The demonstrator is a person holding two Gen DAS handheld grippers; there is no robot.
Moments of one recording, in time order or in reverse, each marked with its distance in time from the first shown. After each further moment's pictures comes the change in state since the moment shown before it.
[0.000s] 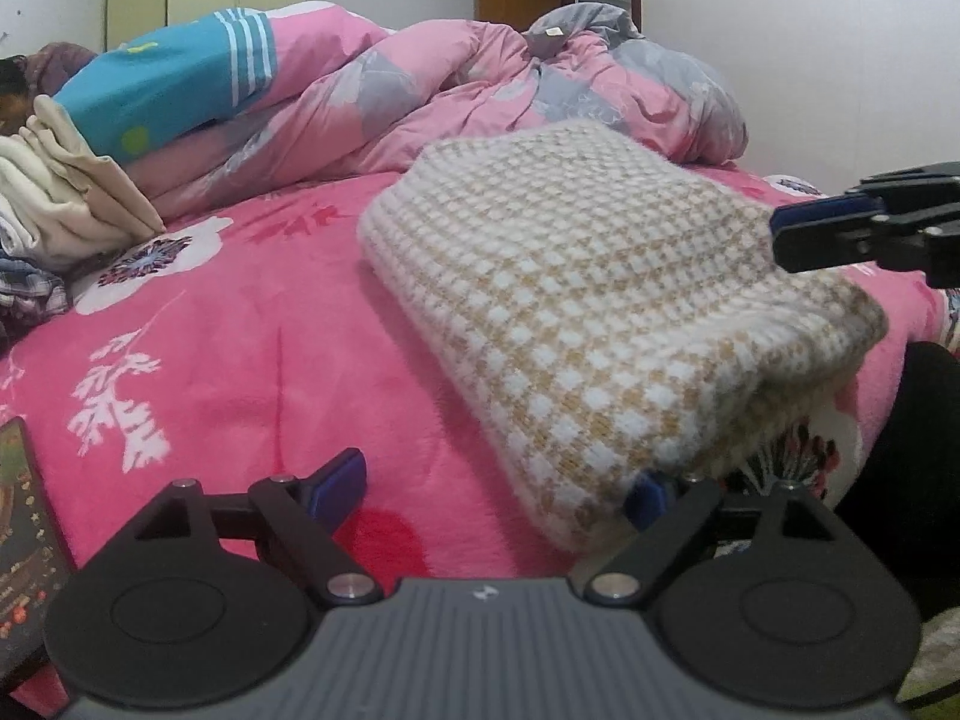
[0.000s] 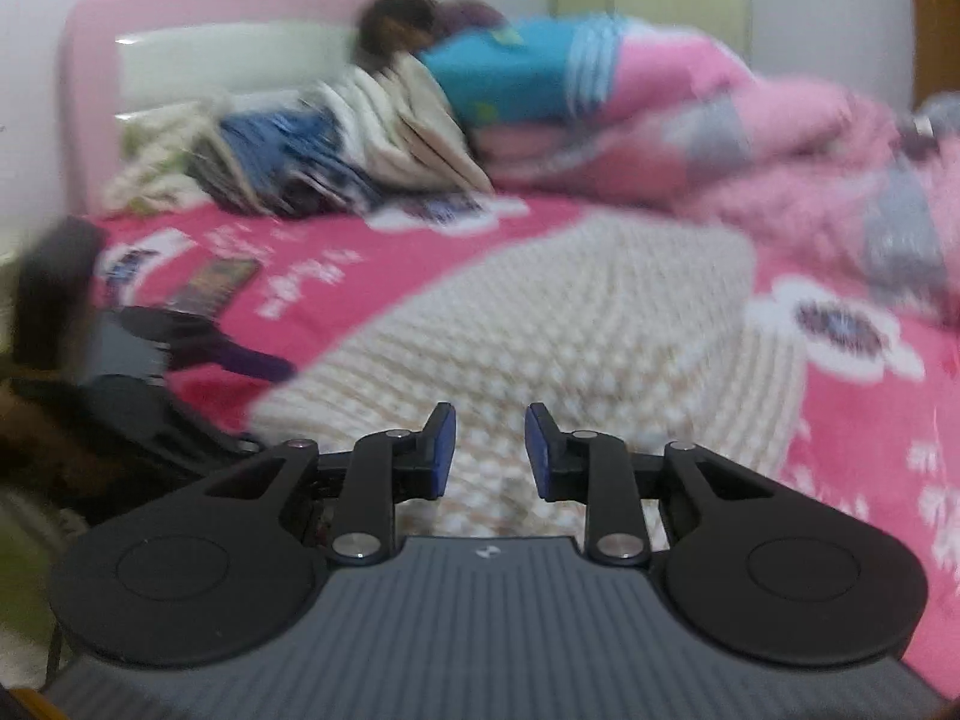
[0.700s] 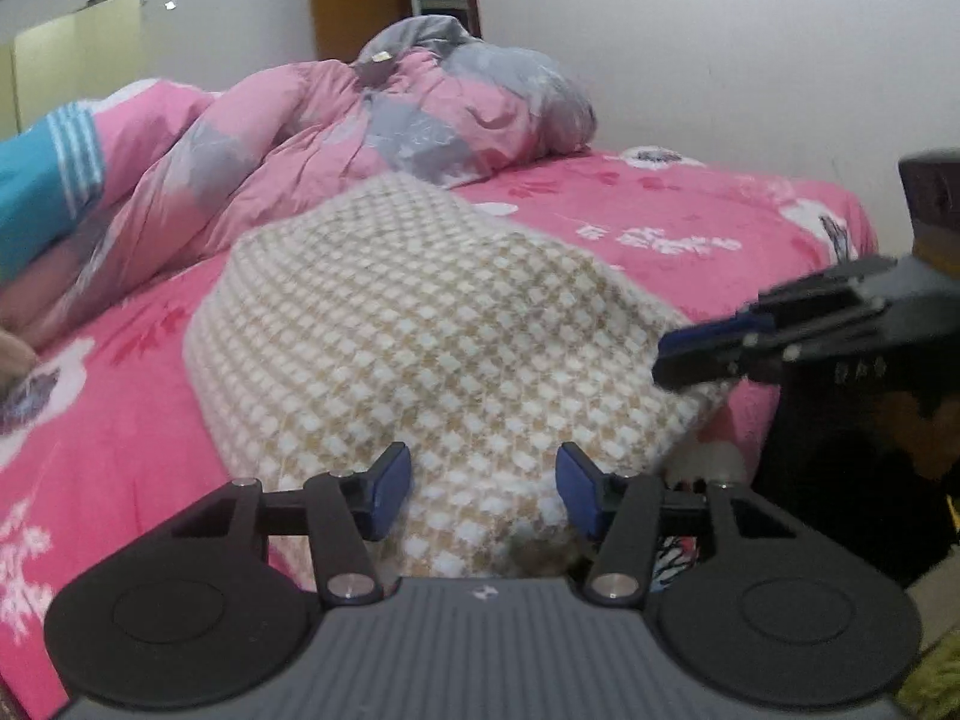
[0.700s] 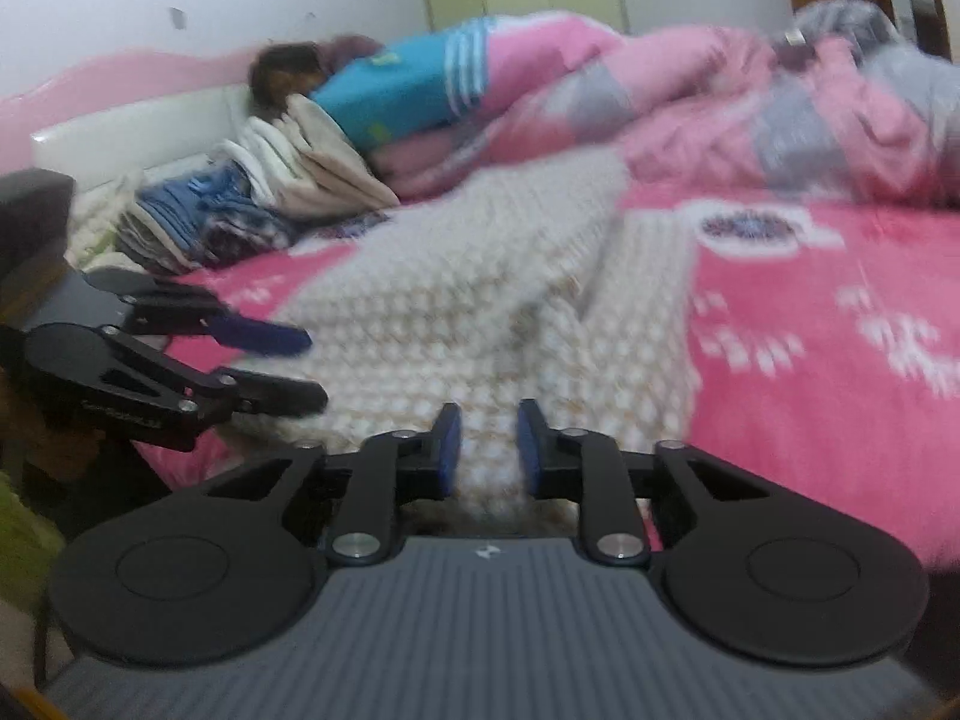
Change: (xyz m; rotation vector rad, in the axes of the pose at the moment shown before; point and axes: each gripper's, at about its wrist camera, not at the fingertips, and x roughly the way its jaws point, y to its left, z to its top) left arm 0.008 -0.070 0.046 0.242 -0.022 -0.192; right arm -0.021 -0.028 -0.061 0.269 -0.073 -0.097
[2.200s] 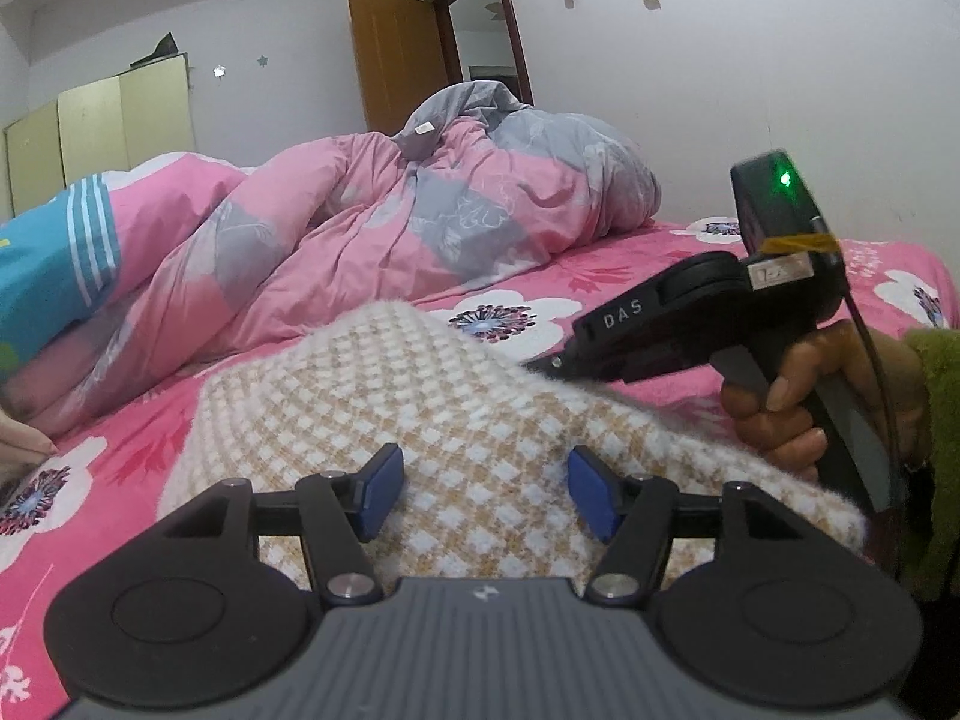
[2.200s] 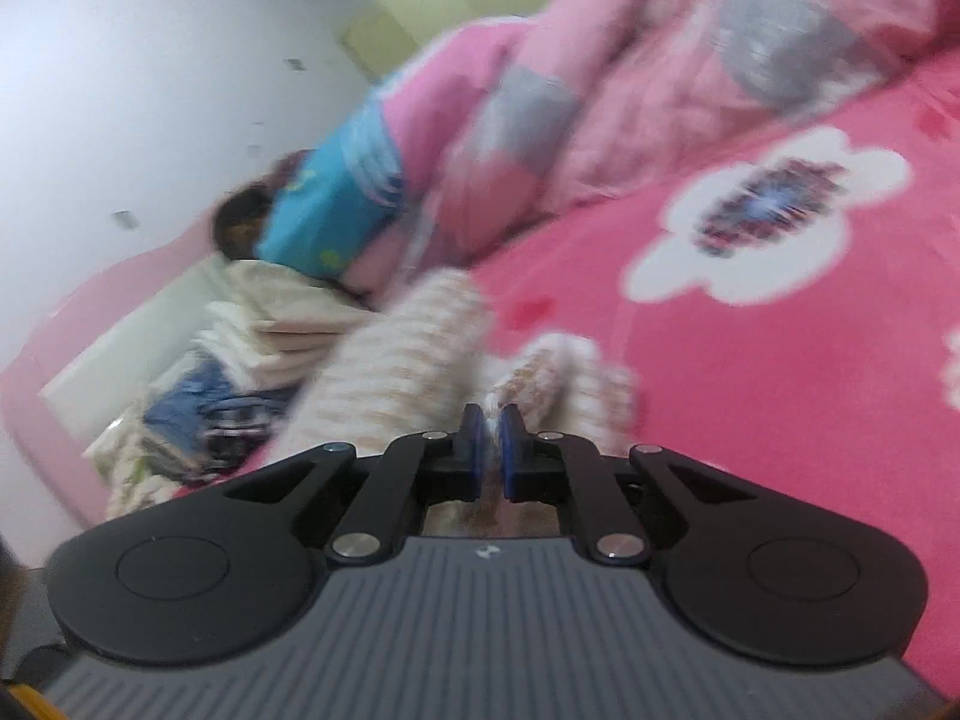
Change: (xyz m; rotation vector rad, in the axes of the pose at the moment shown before) left arm 0.081 -0.011 0.062 -0.006 -0.166 0.156; right arm 0.142 -0.161 0.077 0.422 -0.024 0.189
